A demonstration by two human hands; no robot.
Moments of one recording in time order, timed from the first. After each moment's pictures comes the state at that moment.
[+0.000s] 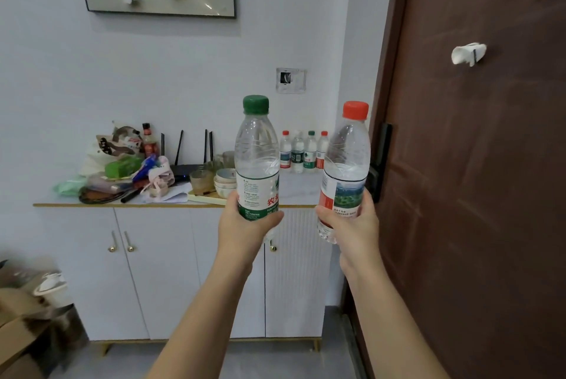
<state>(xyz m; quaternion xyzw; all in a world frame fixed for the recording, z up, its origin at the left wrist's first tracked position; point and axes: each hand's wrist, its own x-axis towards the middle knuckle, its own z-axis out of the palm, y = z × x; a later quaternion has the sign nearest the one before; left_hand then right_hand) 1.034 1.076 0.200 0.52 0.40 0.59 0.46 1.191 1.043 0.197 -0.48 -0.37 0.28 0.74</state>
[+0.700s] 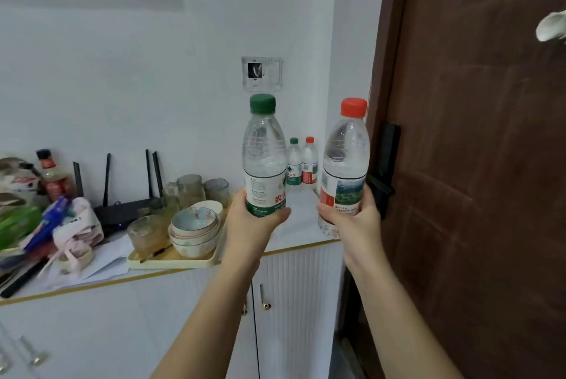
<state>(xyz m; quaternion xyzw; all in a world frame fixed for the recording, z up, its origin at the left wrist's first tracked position) 1.090 1.381 0.191 0.59 0.36 0.53 0.50 1.232 1.312 0.187 -0.52 -0.33 0.20 0.76</state>
